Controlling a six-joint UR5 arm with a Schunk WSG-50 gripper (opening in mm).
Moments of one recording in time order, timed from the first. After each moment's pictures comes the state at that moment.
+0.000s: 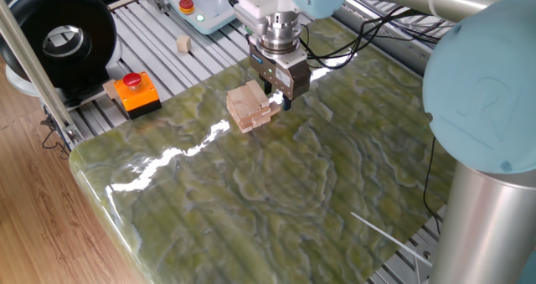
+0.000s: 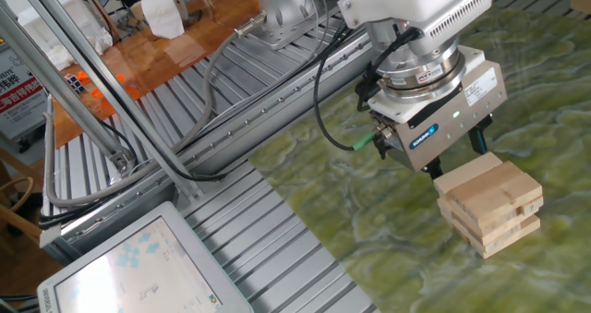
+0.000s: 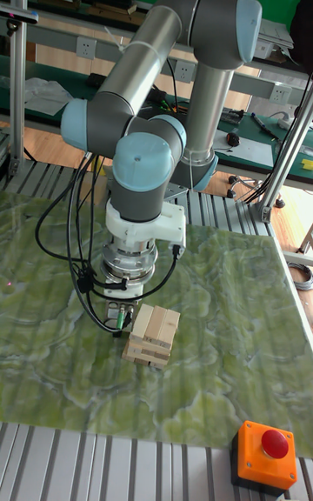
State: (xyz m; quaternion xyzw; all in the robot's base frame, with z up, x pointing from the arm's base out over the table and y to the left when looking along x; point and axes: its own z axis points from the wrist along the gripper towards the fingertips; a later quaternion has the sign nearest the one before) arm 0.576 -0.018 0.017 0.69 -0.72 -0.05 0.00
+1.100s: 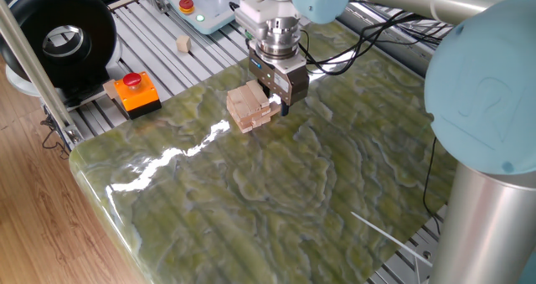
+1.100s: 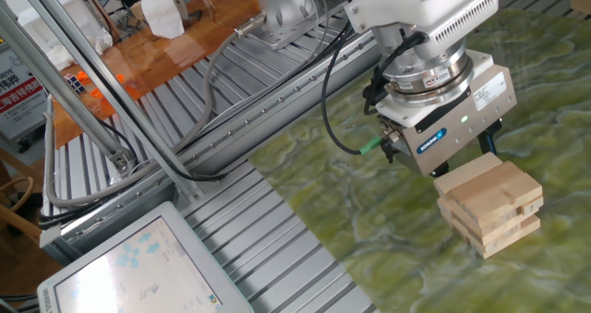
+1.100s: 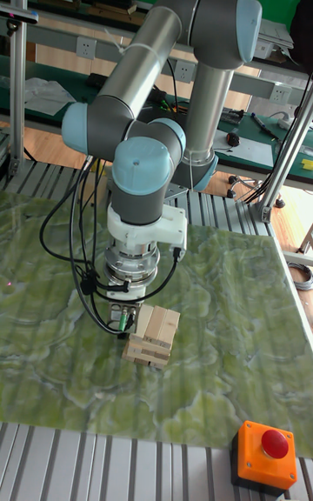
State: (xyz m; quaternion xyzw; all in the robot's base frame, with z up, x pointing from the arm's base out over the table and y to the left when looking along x) arm 0.577 -0.008 0.010 0.69 -0.73 -0.05 -0.01
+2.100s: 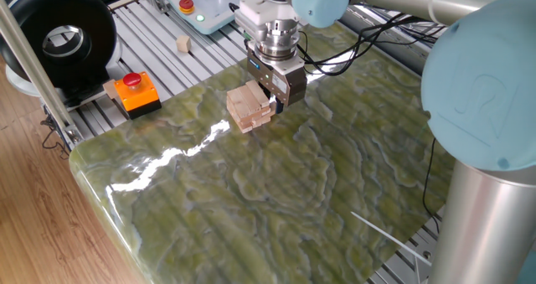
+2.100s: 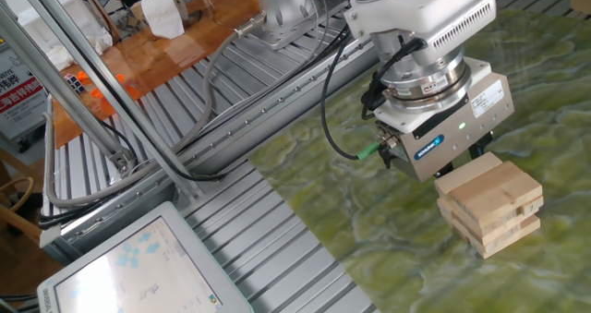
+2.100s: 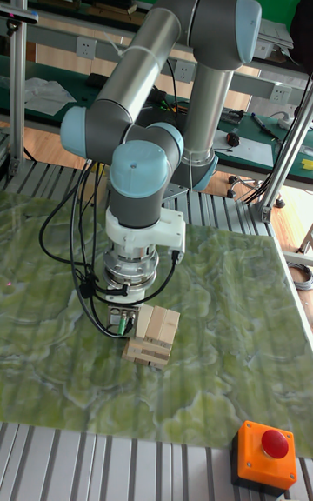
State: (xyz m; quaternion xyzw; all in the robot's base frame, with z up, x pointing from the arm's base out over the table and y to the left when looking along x) arm 0.582 -0.008 0.005 0.69 -0.73 -0.05 -0.02
